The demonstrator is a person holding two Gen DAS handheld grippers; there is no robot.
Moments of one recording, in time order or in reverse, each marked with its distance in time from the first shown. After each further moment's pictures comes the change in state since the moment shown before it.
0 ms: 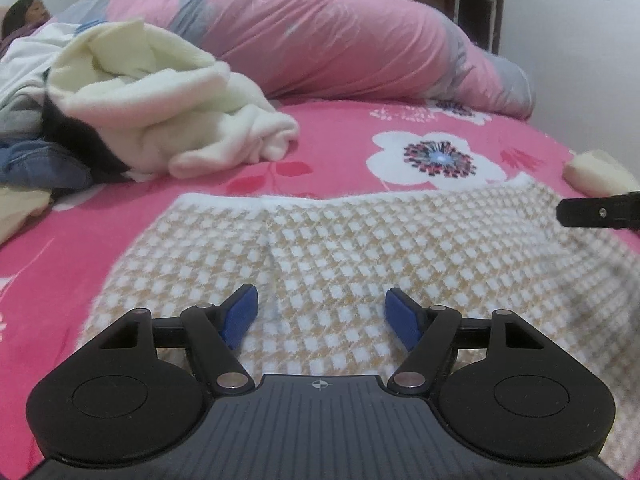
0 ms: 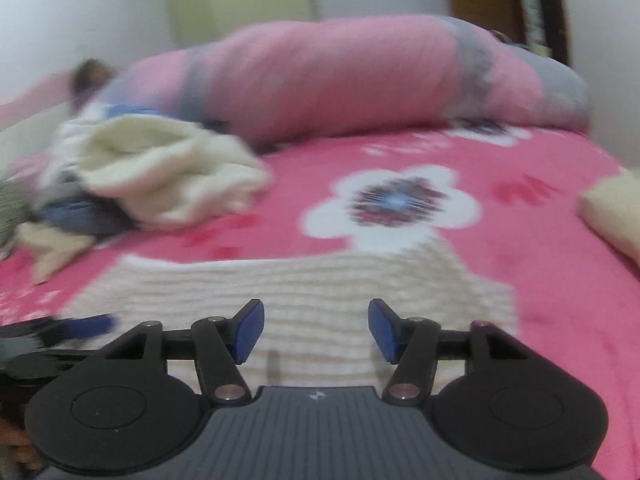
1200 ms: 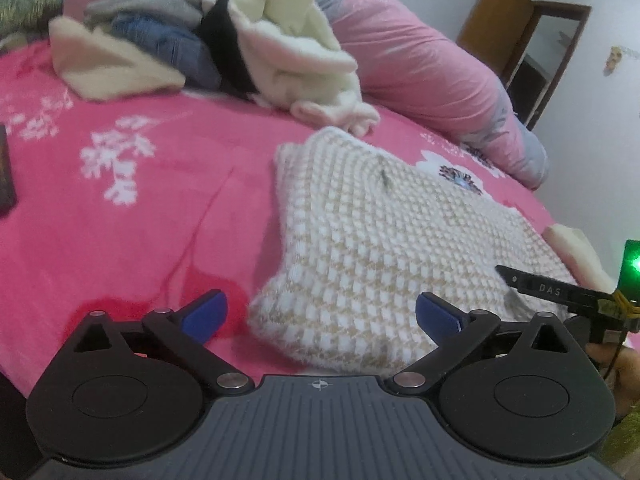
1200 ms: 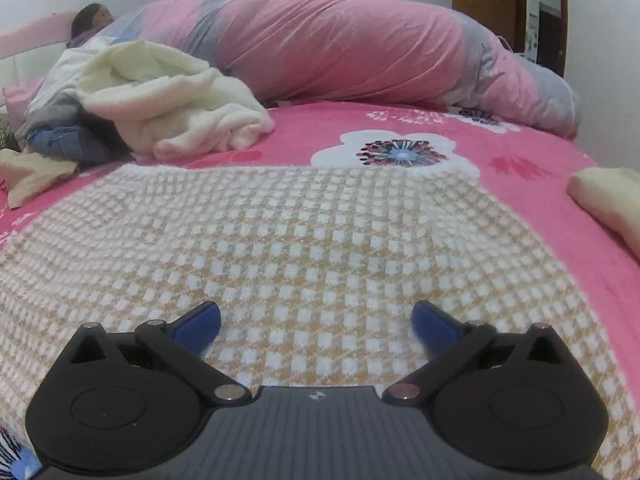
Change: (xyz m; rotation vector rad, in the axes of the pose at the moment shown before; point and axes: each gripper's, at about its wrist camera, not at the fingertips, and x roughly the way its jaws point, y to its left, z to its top) left arm -0.116 0.101 -0.087 -0.380 0.025 -0.076; right arm 0.012 0.041 -0.060 -0.079 0.044 -0.132
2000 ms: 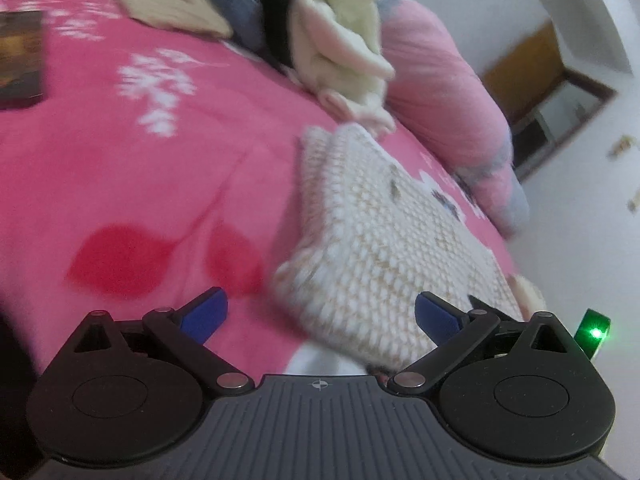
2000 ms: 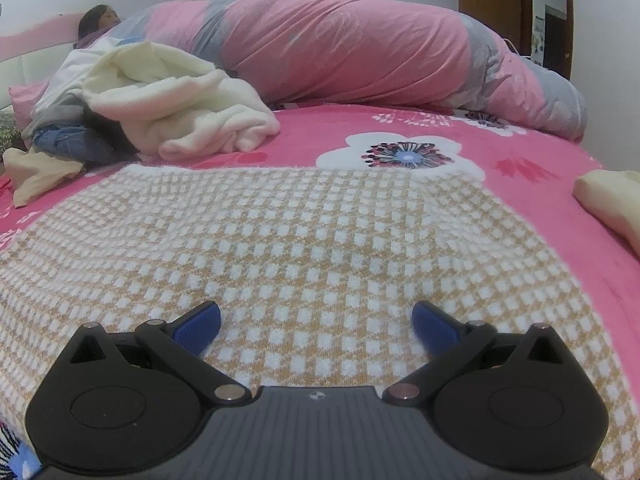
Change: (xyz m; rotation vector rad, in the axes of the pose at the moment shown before) left arm -0.029 0.033 -0.020 -0.286 0.016 -0.101; right arm -0.001 -0.004 -0.004 -0.009 -0.022 0.020
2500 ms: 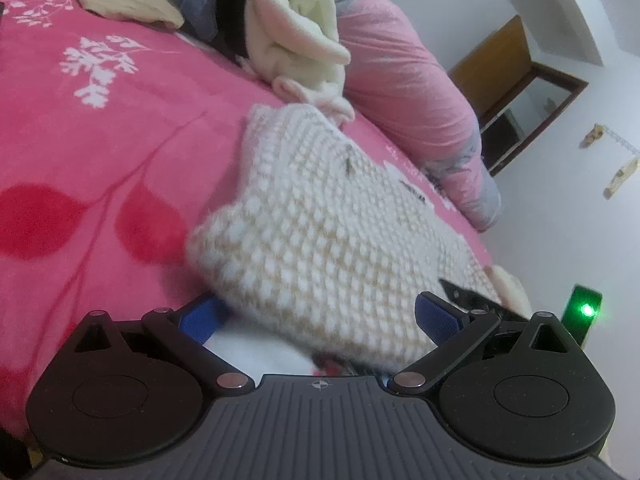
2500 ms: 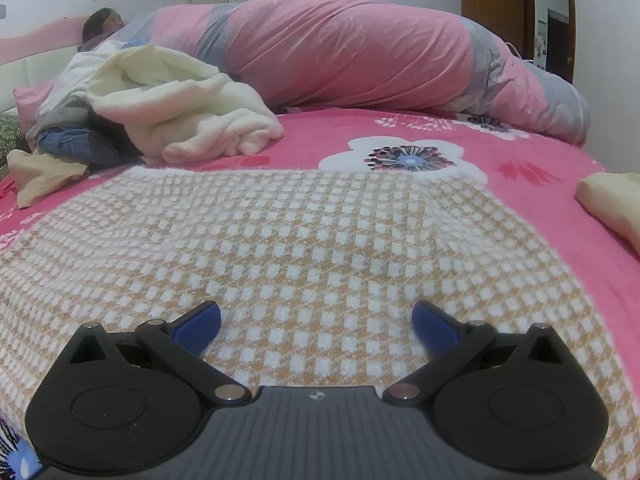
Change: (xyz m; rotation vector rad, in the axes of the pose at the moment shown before) left arm 0.042 -0.021 -0.013 0.053 -0.017 -0.096; right arm -0.001 -0.001 -0.002 -0.004 -0.014 0.010
